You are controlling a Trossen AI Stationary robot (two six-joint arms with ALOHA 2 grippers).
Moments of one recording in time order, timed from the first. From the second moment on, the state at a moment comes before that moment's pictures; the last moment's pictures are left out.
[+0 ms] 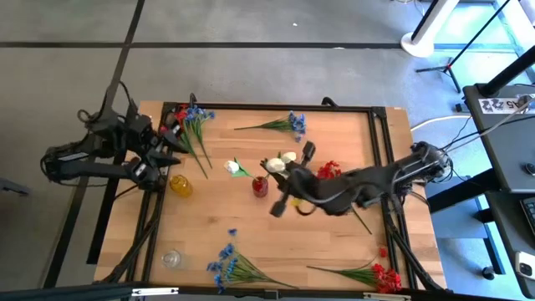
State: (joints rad) left arm 0.11 0.53 0.80 -0.01 0.44 -0.33; right arm 0.44 1.75 1.87 -0.24 0.95 -0.08
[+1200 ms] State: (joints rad) left arm -0.05 0.51 0.63 0.13 0.46 -0.38; right arm 0.37 1.66 1.52 0.07 0.73 0.05
